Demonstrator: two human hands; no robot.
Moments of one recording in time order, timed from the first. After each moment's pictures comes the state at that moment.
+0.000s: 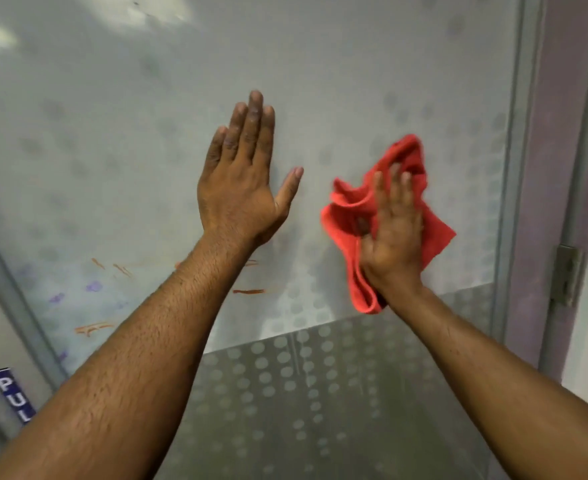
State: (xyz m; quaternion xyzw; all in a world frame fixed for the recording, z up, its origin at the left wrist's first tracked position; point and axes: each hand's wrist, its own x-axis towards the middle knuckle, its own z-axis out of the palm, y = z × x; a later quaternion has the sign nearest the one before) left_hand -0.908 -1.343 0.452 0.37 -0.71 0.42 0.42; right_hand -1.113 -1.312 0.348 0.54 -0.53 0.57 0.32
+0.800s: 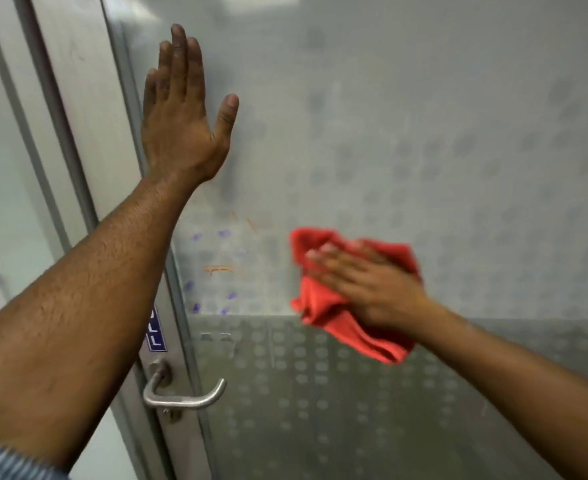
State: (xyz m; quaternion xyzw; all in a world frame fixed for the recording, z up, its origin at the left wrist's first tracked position) left_hand -0.691 -1.363 0.498 0.49 -0.62 0.41 0.46; right_hand -0.988 -1.322 0.319 0.82 -0.30 0.20 0.44
